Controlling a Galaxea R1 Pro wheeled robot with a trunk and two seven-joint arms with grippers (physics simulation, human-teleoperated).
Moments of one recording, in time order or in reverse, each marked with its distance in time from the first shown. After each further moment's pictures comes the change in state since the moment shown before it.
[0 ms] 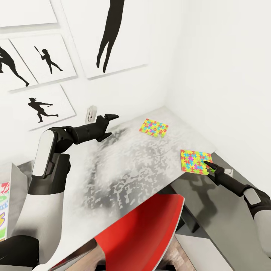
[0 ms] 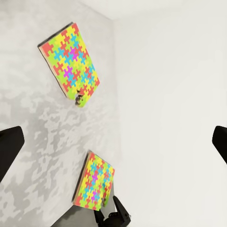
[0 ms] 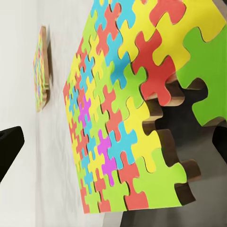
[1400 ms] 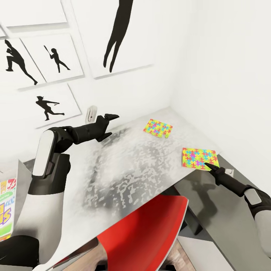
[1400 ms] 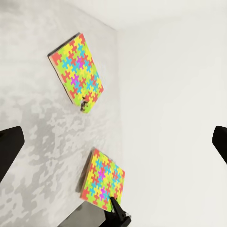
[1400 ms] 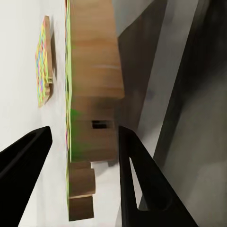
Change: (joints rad) left arm 0.000 0.000 0.000 -0.001 0.000 0.000 0.000; right arm 0.002 -0.003 -0.003 -0.001 -0.005 0.003 0.002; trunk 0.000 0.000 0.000
